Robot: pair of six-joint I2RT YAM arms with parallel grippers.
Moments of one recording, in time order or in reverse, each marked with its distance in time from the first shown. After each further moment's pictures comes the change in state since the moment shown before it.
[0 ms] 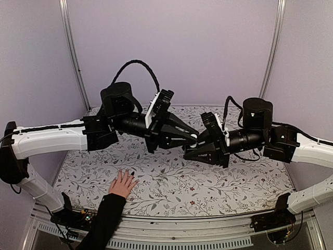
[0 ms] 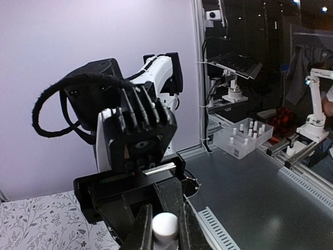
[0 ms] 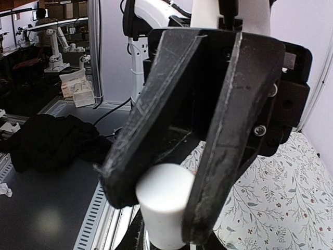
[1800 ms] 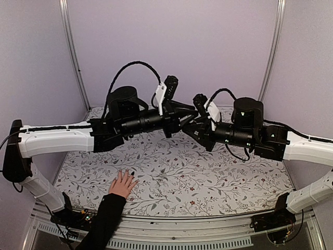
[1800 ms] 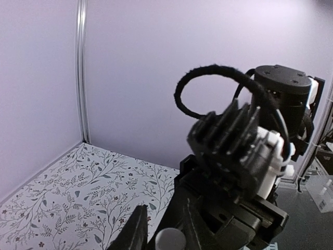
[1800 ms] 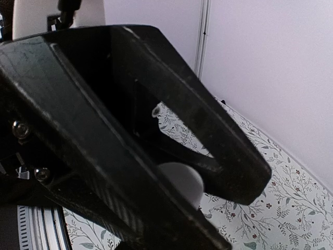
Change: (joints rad) left arm 0.000 0.042 -0.014 0.055 -0.610 -0.180; right arm -0.014 0.086 0.017 0.063 0.568 0.162
